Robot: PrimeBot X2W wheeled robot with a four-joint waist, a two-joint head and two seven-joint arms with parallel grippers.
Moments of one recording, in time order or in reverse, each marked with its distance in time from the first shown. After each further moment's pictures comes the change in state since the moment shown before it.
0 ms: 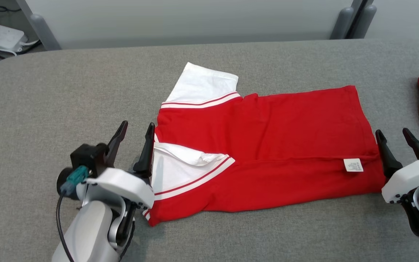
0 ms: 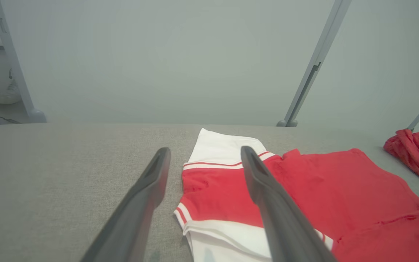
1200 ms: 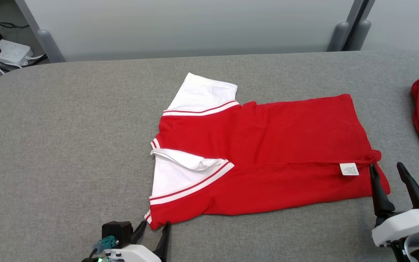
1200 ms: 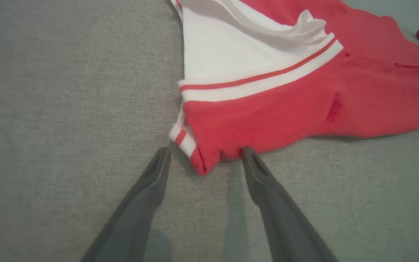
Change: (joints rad) left arm 0.368 -0.002 -0.065 -0.106 -0.047 0.102 0.230; right arm 0.367 0.161 -0.289 -0.386 -0.222 0.000 -0.008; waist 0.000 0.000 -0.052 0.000
